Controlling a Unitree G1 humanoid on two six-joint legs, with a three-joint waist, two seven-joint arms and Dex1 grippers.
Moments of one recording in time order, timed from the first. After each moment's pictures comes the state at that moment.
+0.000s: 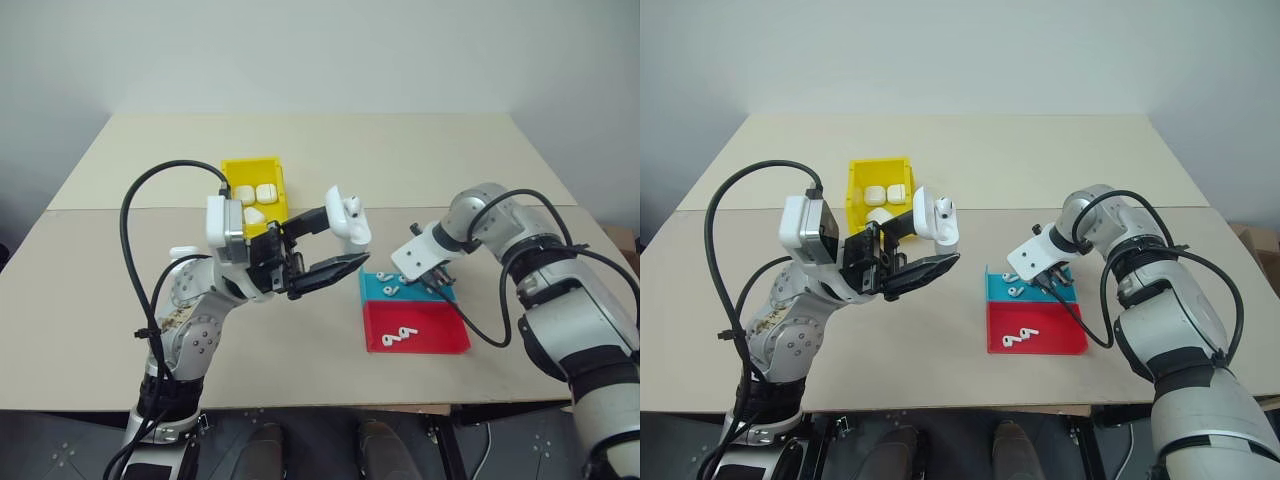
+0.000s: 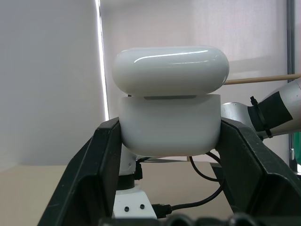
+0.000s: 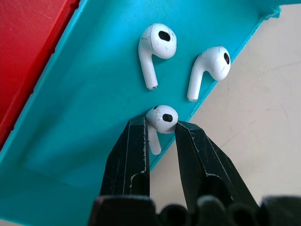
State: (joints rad) left arm -0.41 0.29 -0.01 -0.34 -0.73 0.26 -1.01; right arm -1.19 -0.59 0.58 1.04 -0.45 -0.66 1.39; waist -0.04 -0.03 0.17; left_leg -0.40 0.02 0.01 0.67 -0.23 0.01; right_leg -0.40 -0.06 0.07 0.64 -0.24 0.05
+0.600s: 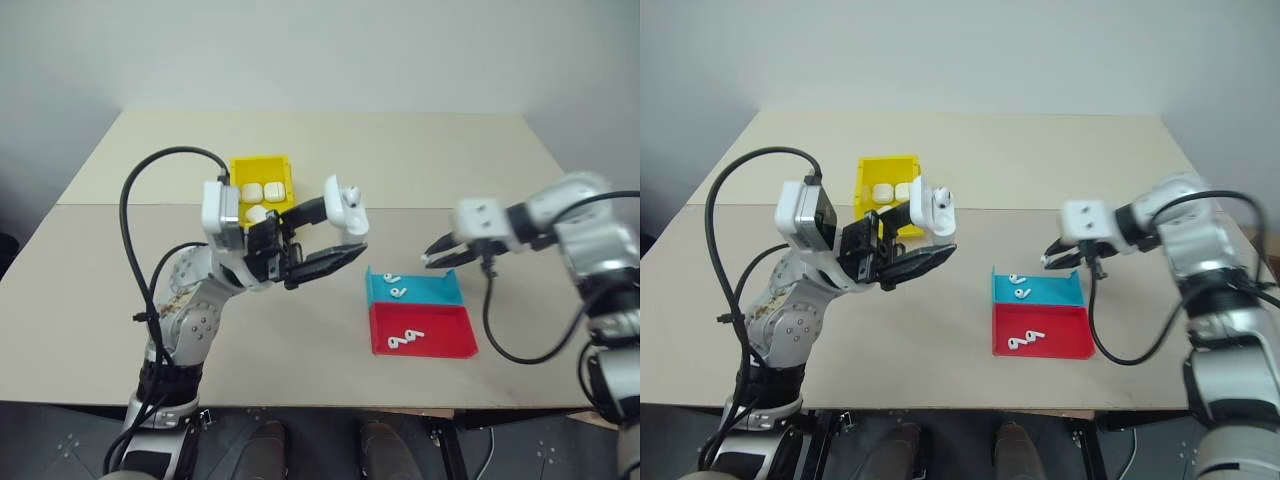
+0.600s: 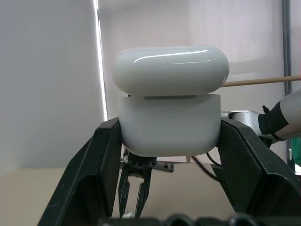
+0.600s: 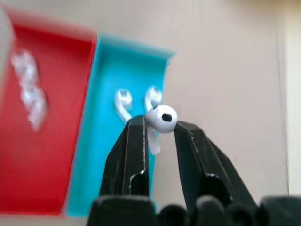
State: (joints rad) left arm -0.51 0.30 0.00 -0.24 -0.77 0.27 -1.08; right arm -0.80 -0.91 0.11 0.22 0.23 0.15 1.55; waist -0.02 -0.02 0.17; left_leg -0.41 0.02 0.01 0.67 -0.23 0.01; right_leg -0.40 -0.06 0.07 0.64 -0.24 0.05
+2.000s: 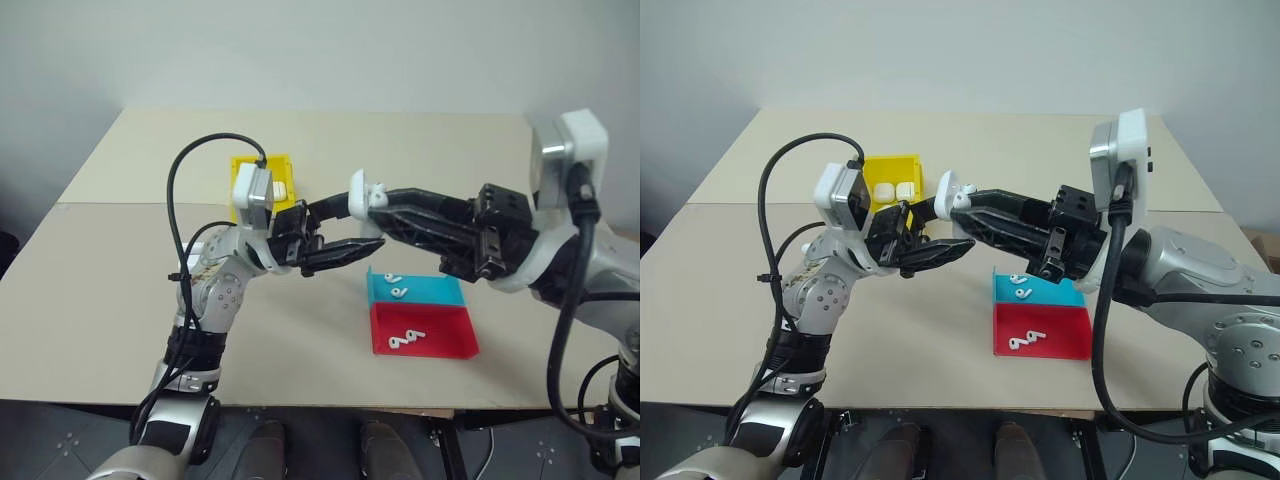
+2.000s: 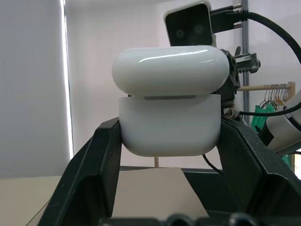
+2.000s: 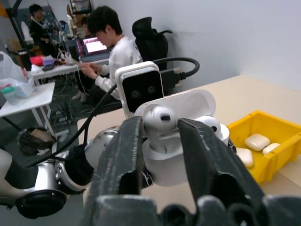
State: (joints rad) left arm -0.64 0.23 -0.04 -0.03 -0.75 0.29 -1.22; right arm -0.54 -0.81 -0.24 -0.66 1.45 0.88 0.35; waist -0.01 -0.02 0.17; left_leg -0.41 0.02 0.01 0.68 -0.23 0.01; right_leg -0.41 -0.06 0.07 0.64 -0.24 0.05
